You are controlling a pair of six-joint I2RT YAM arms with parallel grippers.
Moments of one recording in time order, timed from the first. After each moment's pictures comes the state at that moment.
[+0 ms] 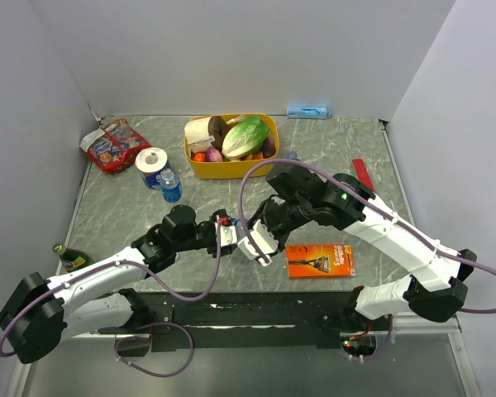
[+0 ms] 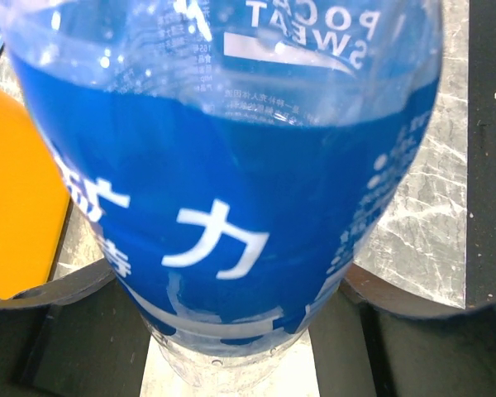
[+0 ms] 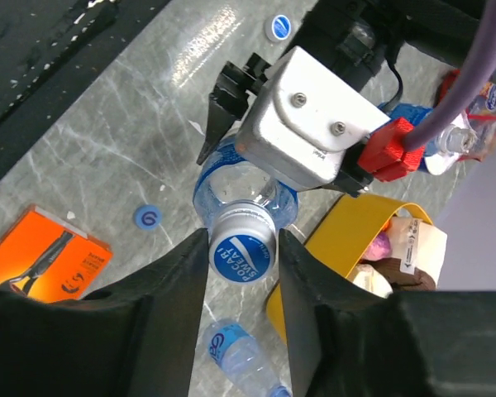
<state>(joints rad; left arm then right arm) -0.79 1.04 0.51 0.19 0.43 0.53 0.98 1.32 1.60 -1.20 -0.44 -1.41</state>
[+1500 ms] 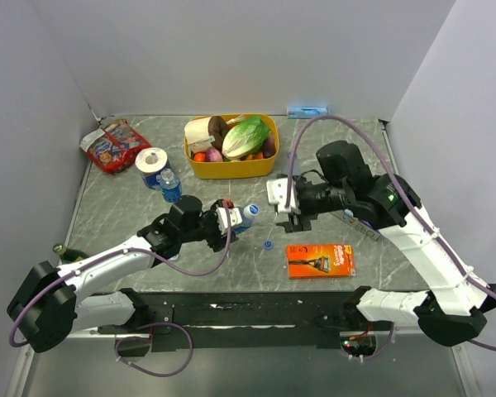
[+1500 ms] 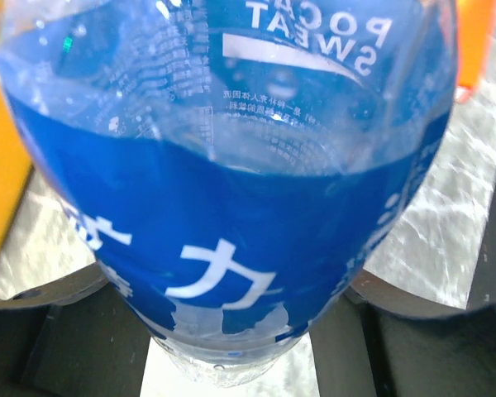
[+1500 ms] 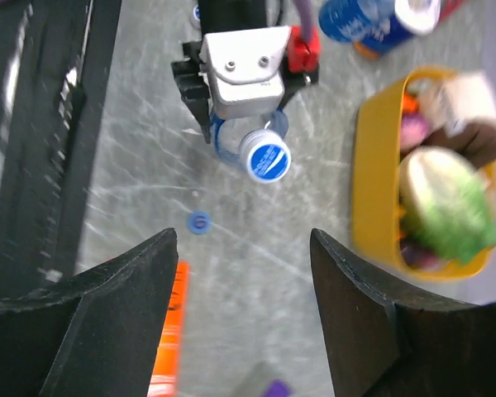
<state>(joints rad) -0.74 1.14 0.60 0.08 0.34 0.38 0.71 1.17 1.56 -1.10 -0.54 -0.89</state>
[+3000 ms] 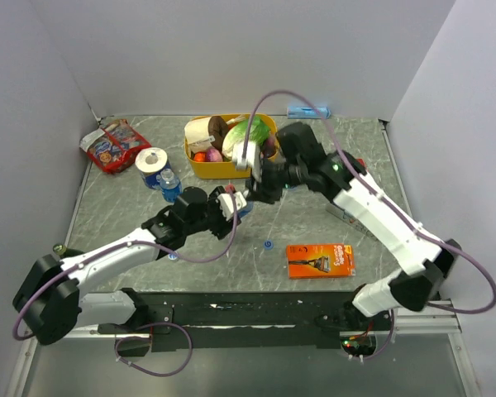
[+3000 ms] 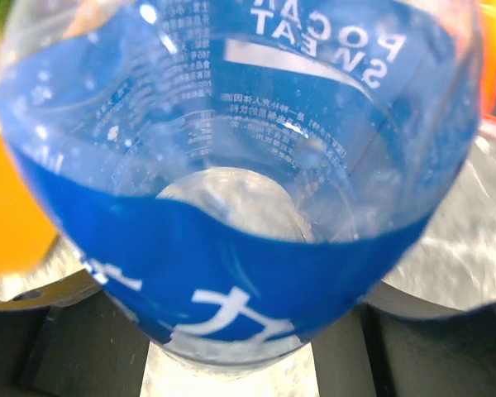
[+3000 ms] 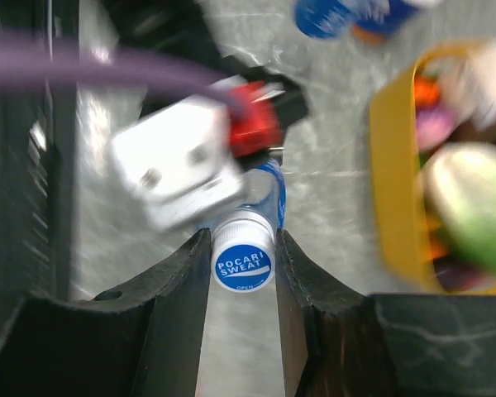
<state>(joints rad) -0.75 1.18 0.70 0.05 0.19 0.37 0.76 1.41 1.59 -0.89 -0.48 -0.67</state>
